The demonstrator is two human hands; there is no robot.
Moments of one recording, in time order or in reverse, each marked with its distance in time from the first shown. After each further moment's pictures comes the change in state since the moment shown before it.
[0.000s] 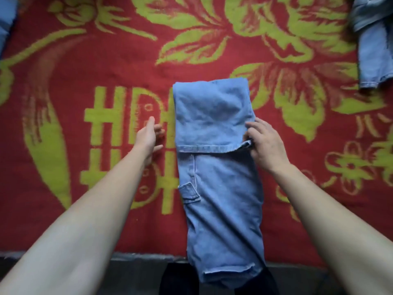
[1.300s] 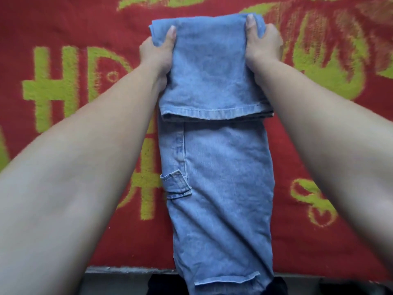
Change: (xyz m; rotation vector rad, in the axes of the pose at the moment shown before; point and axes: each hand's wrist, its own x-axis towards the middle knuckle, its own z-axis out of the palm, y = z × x) left_hand 0.078 0.066 0.119 -0.158 -0.033 0.332; right_hand 0.170 0.034 0.040 0.438 0.301 0.751
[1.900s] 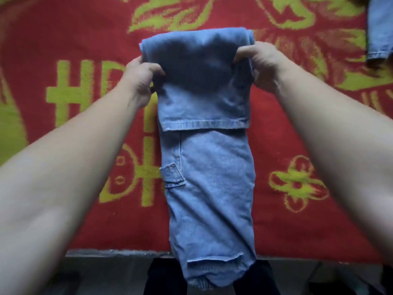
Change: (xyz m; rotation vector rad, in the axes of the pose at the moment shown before) left_hand -0.067 0.039 -0.042 0.039 -0.127 -0.096; right_hand -0.043 -0.036 -0.090 0.593 -0.555 0.189
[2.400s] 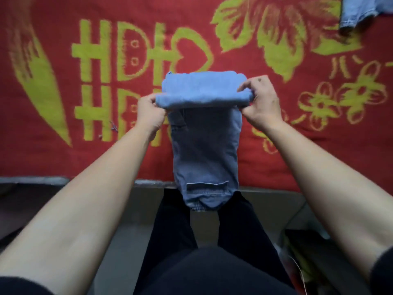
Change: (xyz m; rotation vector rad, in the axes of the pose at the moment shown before) left_hand -0.200 -0.086 -0.038 0.261 0.083 0.131; right_hand -0.207 0.096 -0.034 -0.961 0.209 -0.514
